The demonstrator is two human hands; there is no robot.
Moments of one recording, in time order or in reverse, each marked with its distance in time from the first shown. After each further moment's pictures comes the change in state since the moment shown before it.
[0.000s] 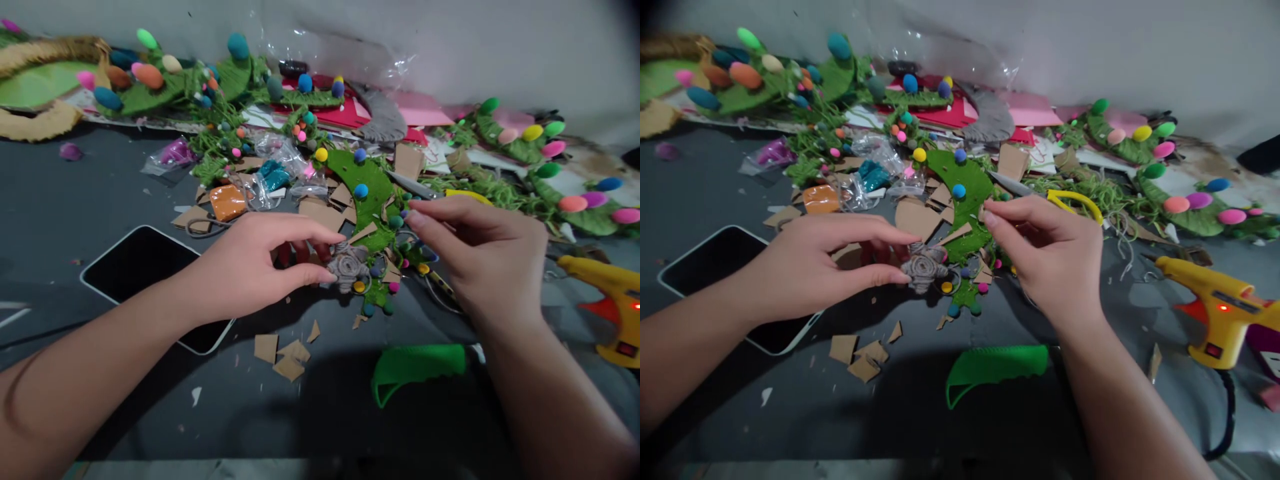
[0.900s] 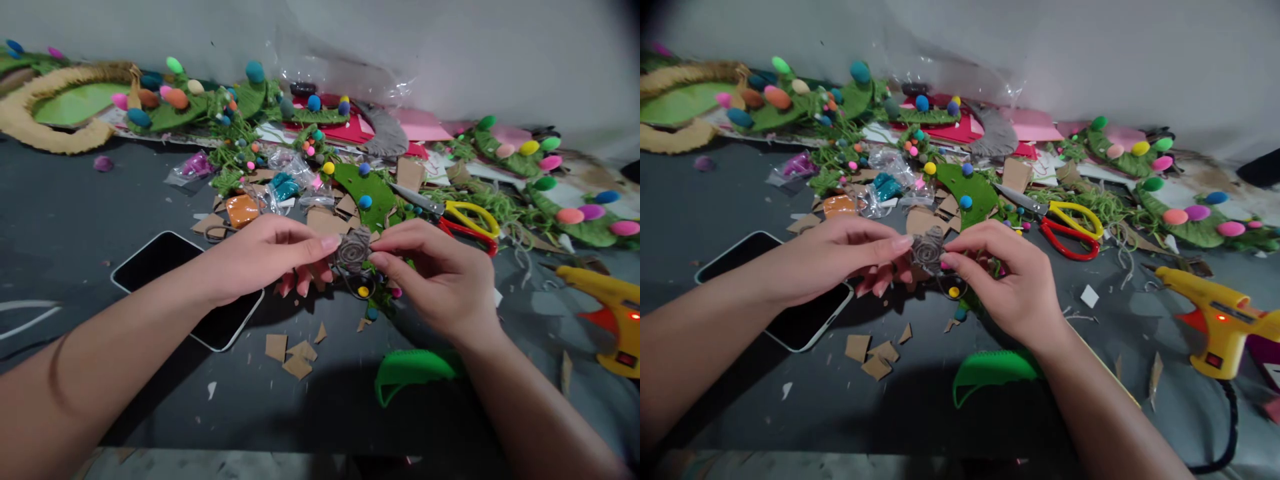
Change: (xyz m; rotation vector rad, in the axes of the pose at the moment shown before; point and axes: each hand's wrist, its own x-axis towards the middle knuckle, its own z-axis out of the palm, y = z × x) left_hand 0.005 0.008 -0.011 -0.550 -0.194 -0.344; right_hand -0.012 -0.016 0.018 0.161 -0.275 -0.139
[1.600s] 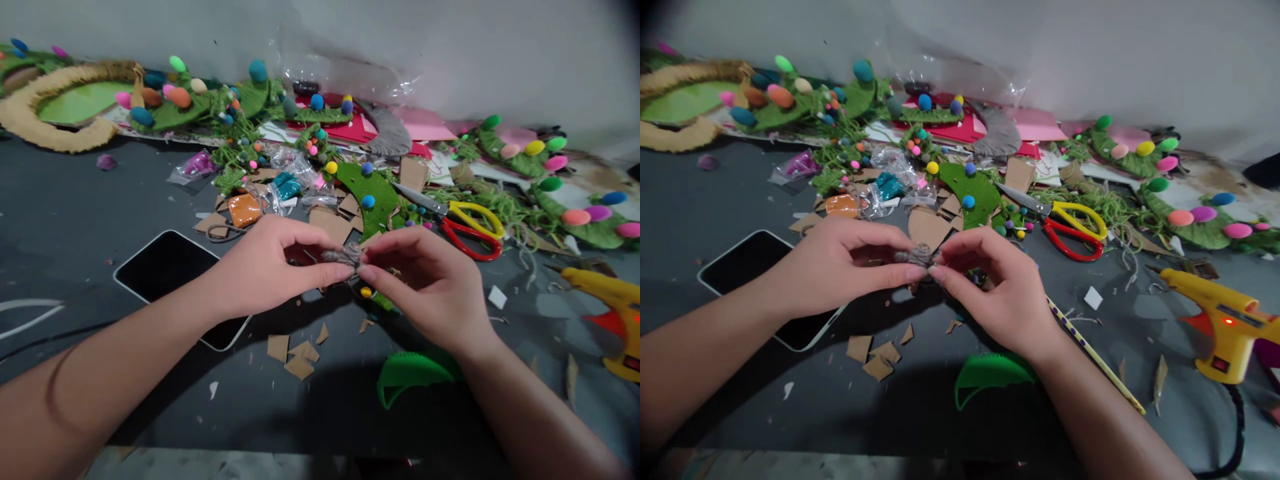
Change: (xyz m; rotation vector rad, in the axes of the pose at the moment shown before) left_hand -0.002 -0.010 0.009 0.263 0.159 0.239; right_hand -0.006 -0.004 0.010 0.233 -0.066 0.164
